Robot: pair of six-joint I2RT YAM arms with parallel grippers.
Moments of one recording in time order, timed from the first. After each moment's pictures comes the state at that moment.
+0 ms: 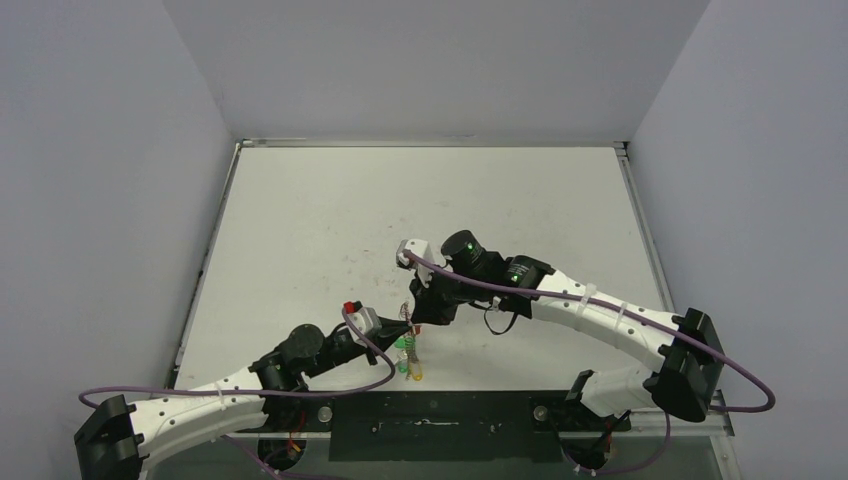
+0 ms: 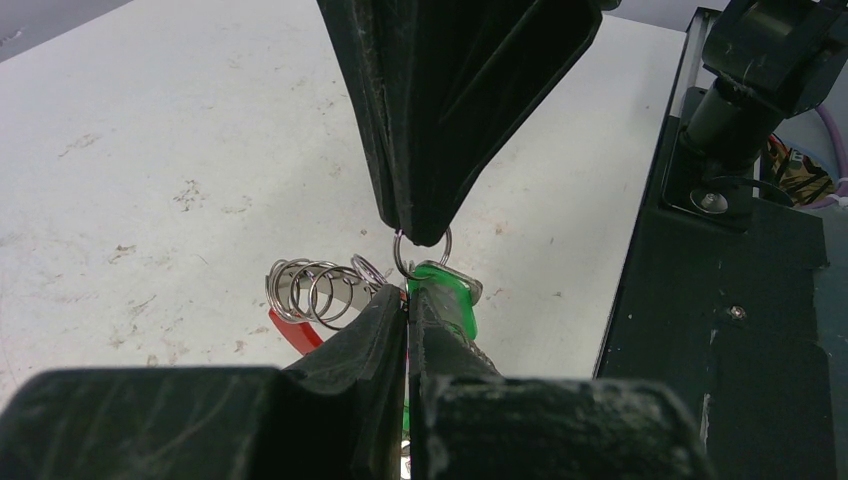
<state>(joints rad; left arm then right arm) -1.05 0.58 0.10 0.48 0.06 -0.04 0.96 1.34 1.06 -0.47 -0.44 -0.01</state>
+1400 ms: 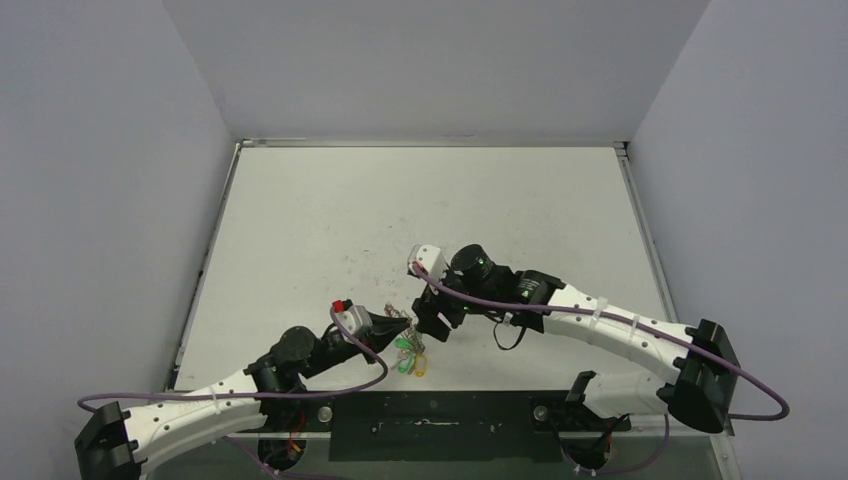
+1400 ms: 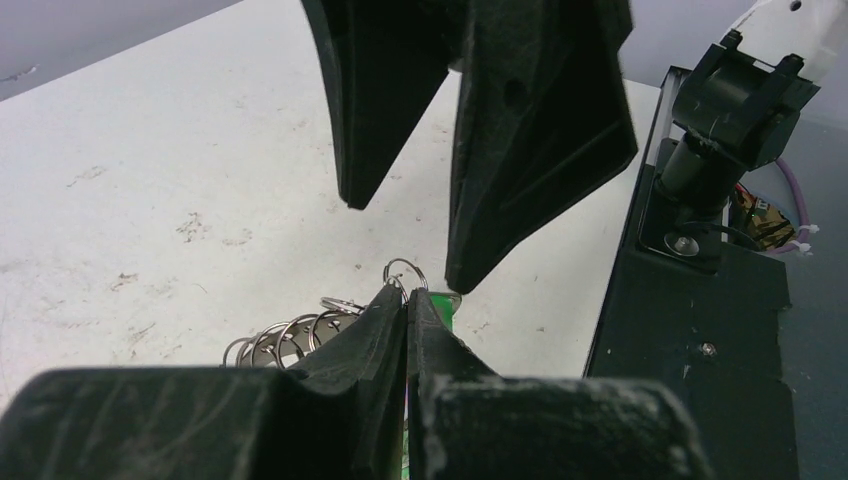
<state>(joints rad) -1.05 0.52 0.10 0.49 0.06 -0.08 0.99 1.28 0.96 -0.41 -0.25 -0.03</state>
